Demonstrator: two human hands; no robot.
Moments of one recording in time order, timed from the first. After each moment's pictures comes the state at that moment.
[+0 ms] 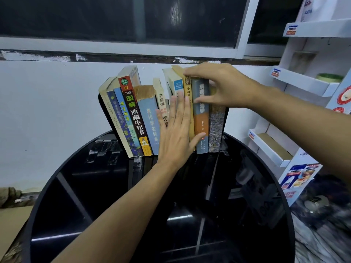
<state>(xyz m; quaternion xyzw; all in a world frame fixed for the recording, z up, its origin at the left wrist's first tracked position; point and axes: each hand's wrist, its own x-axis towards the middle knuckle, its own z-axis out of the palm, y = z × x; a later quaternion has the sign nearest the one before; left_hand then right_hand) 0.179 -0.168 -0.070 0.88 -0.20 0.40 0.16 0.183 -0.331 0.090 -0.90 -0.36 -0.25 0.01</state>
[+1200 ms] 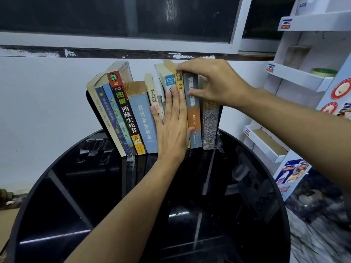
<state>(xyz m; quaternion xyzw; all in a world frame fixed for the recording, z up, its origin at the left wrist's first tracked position) 0.191 -0.187 -0.074 0.89 -0.14 0.43 0.09 0.196 -0.333 0.076 -0.88 -0.36 -0.31 0.03</state>
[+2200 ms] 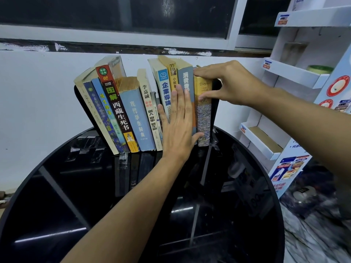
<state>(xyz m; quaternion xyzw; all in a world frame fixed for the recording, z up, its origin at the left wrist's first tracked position) 0.188 -0.214 -0.079 0.90 -0.15 0.39 0.10 0.185 -0.375 0.072 -0.92 -0.31 -0.22 0.03</state>
